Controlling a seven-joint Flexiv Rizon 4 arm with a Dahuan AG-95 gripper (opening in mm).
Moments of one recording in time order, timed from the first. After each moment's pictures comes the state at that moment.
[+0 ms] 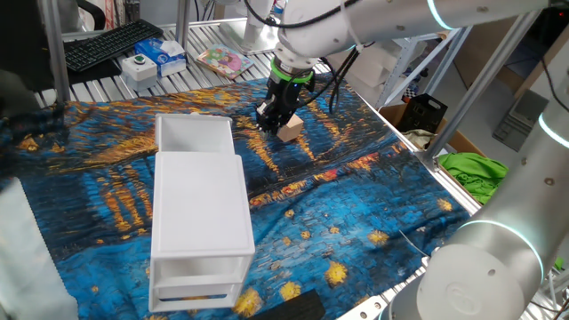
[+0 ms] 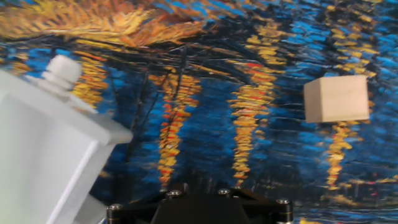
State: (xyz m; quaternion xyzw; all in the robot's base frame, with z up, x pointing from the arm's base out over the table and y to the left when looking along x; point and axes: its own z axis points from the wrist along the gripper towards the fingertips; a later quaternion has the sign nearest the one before) arm 0.539 -0.049 0.144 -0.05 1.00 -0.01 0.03
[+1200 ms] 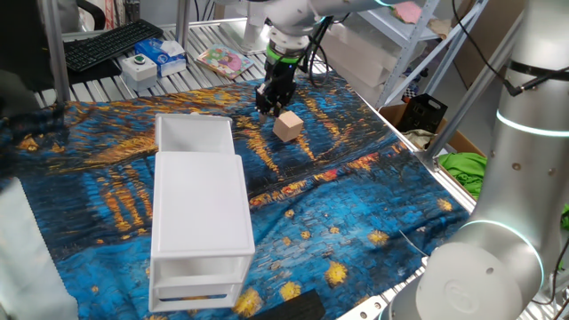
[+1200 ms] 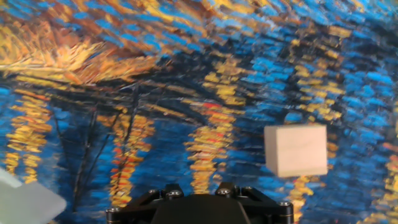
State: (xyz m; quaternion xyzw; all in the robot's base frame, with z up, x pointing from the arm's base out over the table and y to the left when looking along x) arm 0.611 -0.106 0.120 -0.06 1.00 -0.01 0.00
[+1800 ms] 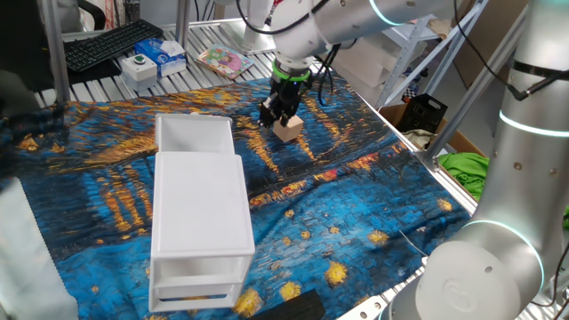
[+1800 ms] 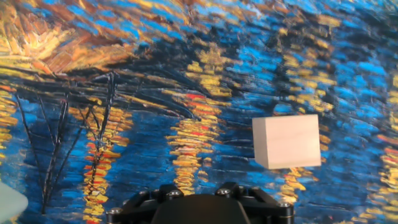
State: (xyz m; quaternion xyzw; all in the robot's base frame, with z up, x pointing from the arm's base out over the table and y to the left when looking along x) arm 0.597 -0.119 0.093 -0.05 1.00 -0.03 0.00
